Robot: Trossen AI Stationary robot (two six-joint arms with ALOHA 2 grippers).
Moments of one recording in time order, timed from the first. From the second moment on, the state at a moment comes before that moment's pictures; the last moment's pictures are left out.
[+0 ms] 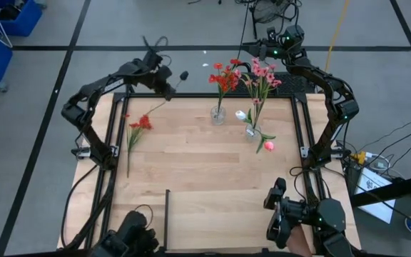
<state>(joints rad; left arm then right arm) 0.98 1.68 1.31 -0.65 0.40 0.11 -1.17 1.78 1.36 0.44 -0.97 0.57</state>
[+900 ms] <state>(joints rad) 0.76 1.55 1.32 0.40 0.29 -0.62 -1.13 1.78 1.36 0.44 -0.97 0.58</state>
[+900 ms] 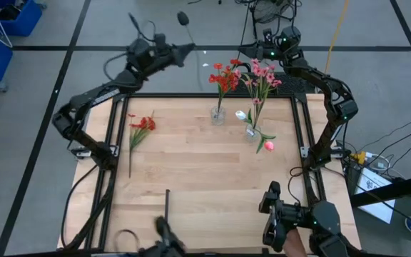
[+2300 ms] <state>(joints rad) 0.52 1.78 1.32 0.48 0.02 -0.50 -1.11 1.78 1.36 0.44 -1.00 0.56</state>
